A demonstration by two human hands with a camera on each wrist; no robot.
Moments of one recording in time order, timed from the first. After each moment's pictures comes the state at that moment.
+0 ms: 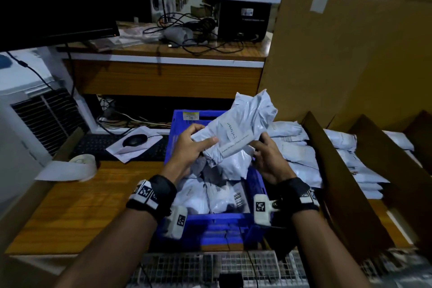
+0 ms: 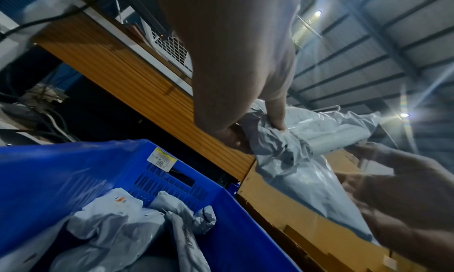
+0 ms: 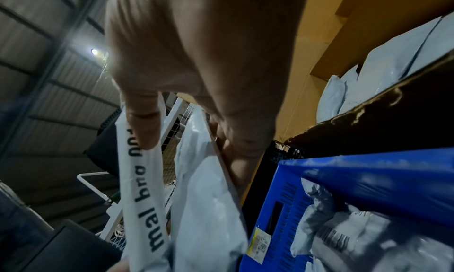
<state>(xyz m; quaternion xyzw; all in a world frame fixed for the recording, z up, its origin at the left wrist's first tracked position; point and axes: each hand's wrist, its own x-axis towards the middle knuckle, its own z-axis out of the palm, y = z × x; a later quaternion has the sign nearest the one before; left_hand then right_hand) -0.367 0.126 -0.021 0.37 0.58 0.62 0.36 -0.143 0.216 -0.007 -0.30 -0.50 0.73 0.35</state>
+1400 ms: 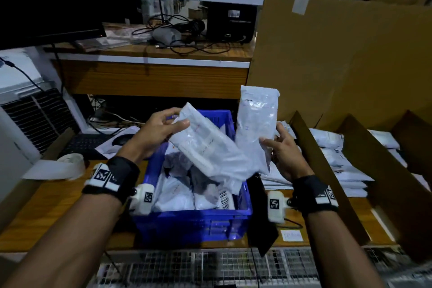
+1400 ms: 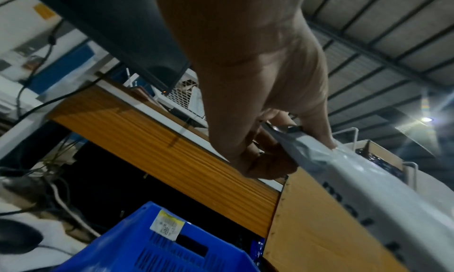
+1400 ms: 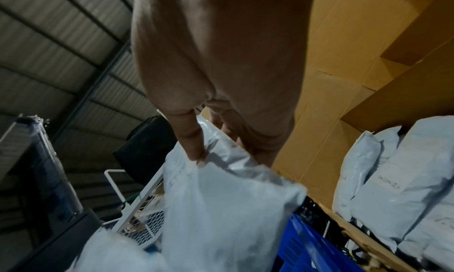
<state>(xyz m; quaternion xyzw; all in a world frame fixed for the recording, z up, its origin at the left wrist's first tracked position) -0.388 0.108 0.043 0.46 0.53 0.59 0.40 -0.060 0.234 0.030 -0.33 -0.58 0.65 0.37</state>
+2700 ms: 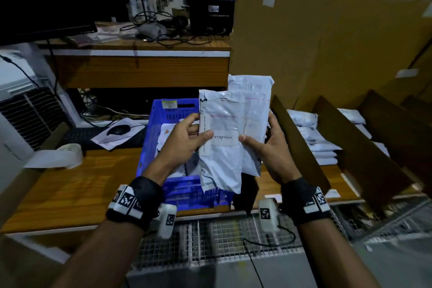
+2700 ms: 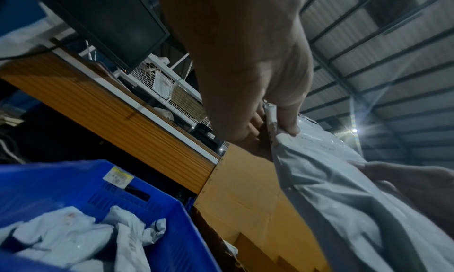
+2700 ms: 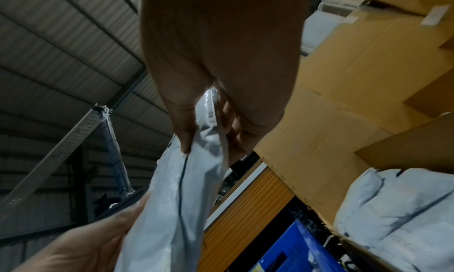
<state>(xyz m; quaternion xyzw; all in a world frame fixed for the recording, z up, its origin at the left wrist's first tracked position) -0.246 0.024 0.039 0.49 0.54 0.57 0.38 -0.008 0.092 0.057 -0.29 -0.62 0.59 0.44</state>
